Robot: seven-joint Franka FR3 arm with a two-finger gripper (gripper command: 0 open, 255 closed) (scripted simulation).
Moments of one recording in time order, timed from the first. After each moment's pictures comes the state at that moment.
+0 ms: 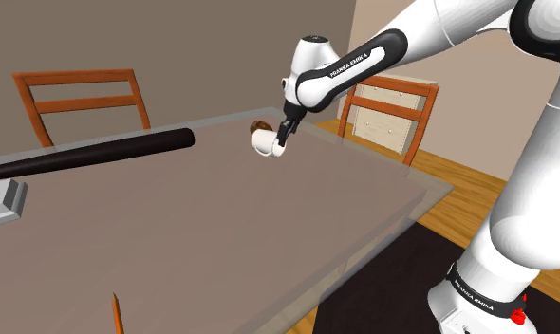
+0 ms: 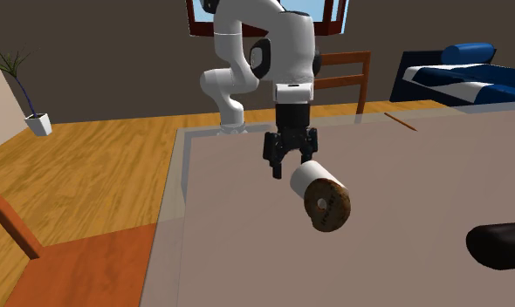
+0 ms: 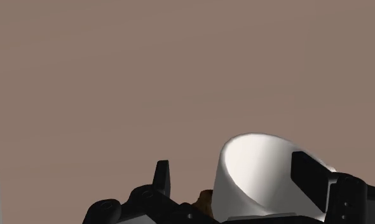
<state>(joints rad) 0.05 0.08 0.06 -2.10 -0.16 2.48 -0.21</state>
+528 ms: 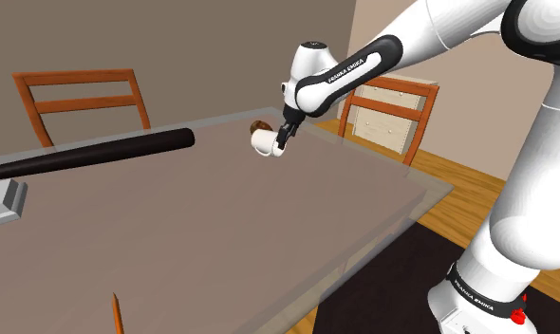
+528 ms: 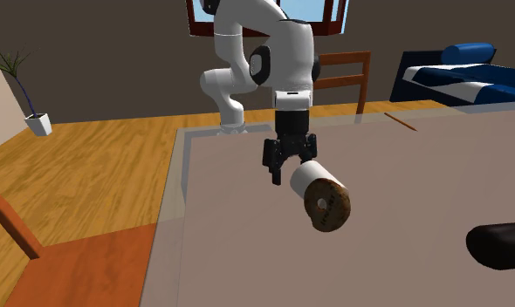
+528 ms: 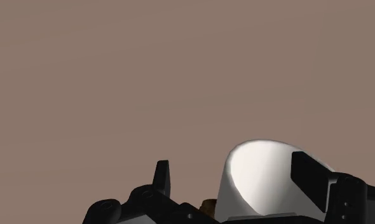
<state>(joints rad) 0.05 0.10 0.06 -2.10 -0.16 2.51 -0.21</state>
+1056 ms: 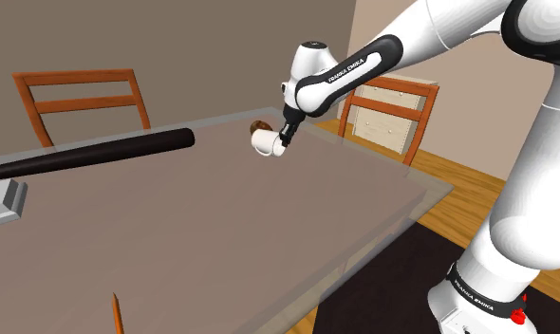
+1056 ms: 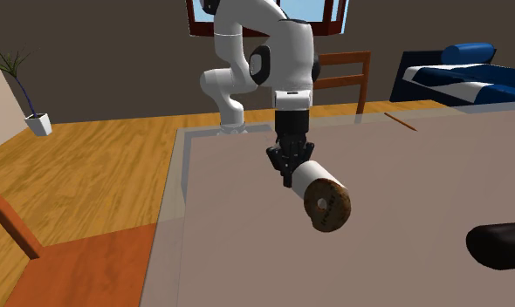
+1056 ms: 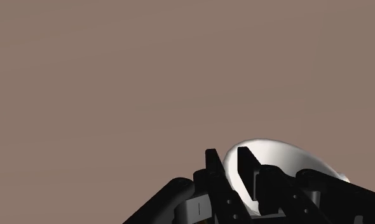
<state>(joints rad) 0.05 0.10 0.06 -2.10 -0.16 2.51 -0.21</state>
